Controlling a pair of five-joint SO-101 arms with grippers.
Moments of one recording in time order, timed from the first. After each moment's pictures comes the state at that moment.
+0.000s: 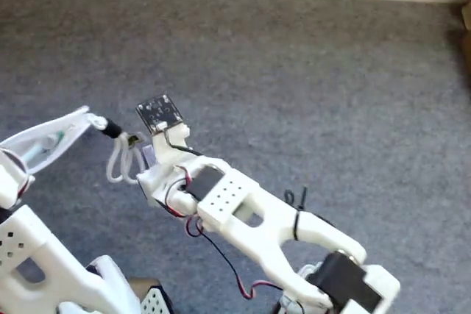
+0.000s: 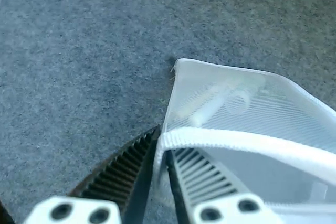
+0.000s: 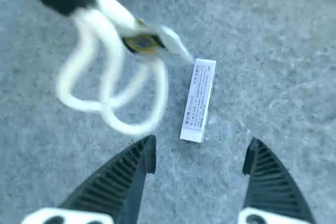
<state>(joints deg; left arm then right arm) -53.5 -49.5 27.1 79.5 8.1 -56.5 -7.9 31.2 35.5 -17.6</state>
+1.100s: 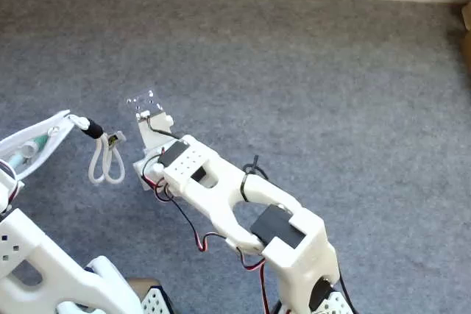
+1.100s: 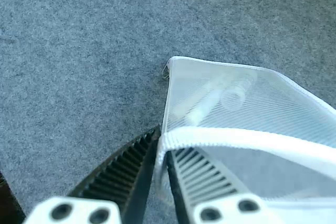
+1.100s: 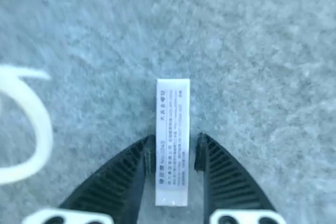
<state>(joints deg) -55.5 -49.5 27.6 79.4 8.1 -53.5 21.6 8.3 41.7 -15.4</state>
